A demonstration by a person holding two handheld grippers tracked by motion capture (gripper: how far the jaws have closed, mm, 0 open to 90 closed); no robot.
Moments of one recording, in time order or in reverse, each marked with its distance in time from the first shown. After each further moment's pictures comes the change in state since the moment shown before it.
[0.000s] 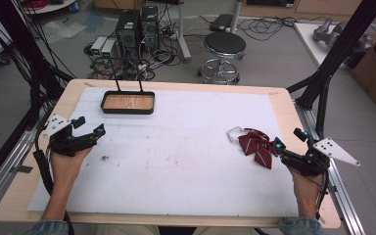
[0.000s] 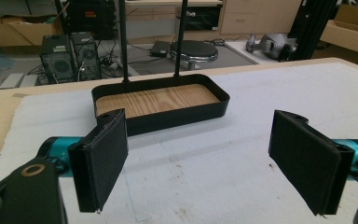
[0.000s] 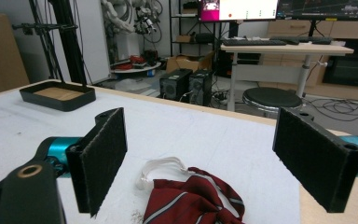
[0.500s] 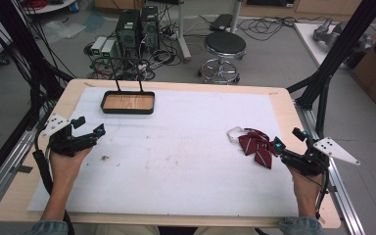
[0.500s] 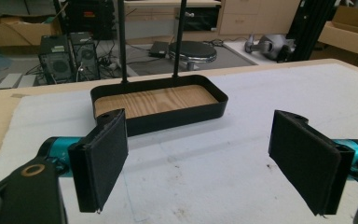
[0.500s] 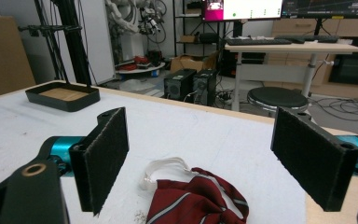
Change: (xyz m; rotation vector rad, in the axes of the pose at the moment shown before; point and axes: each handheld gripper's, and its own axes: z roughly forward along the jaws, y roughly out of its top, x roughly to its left) left arm -0.001 0.001 -0.001 -0.005 -0.011 -0.004; right arm -0.003 -0.001 0.002 0.003 0.021 0.011
